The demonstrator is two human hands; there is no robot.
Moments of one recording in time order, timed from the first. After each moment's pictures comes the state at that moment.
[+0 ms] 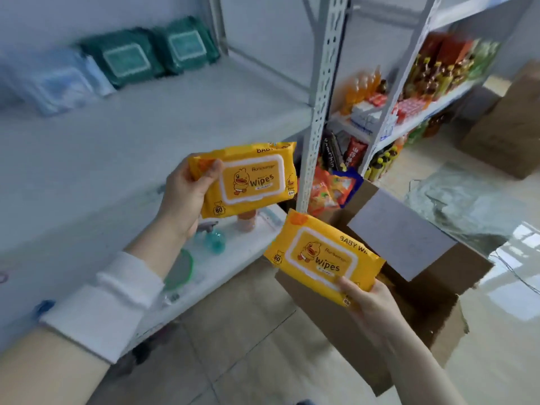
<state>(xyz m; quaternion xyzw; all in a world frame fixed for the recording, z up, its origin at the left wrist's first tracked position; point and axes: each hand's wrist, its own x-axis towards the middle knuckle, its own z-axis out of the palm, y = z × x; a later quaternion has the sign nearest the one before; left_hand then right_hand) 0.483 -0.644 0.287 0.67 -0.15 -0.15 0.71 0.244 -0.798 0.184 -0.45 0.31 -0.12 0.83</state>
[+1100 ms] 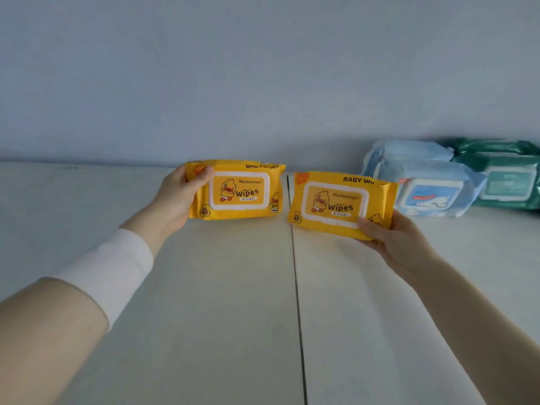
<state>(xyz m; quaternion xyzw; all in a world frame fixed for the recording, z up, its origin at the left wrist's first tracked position) 0.927 -0.161 0.285 0.67 0.09 0.06 0.73 0.881 -0.485 0.269 -0.64 0.03 0.05 0.77</state>
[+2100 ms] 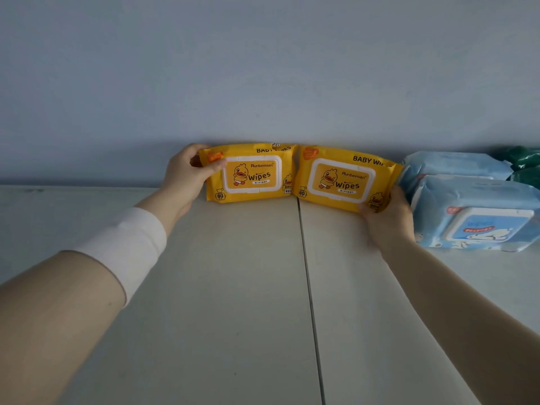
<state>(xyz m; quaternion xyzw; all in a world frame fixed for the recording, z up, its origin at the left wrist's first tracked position) 1.044 -0.151 0.272 0.78 0.05 0.13 0.61 0.997 -0.444 0.258 -0.85 0.20 -0.11 0.48</state>
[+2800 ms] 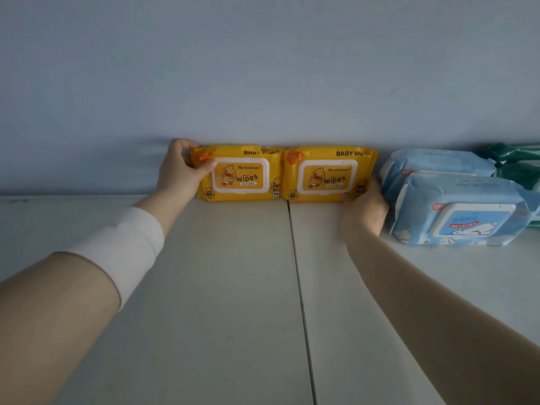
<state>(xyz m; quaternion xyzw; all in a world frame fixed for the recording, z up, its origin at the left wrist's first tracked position) 1.049 -0.160 0.278 0.84 0.08 0.18 0.51 1.023 -0.423 0.248 -0.84 0.28 -0.18 0.43</state>
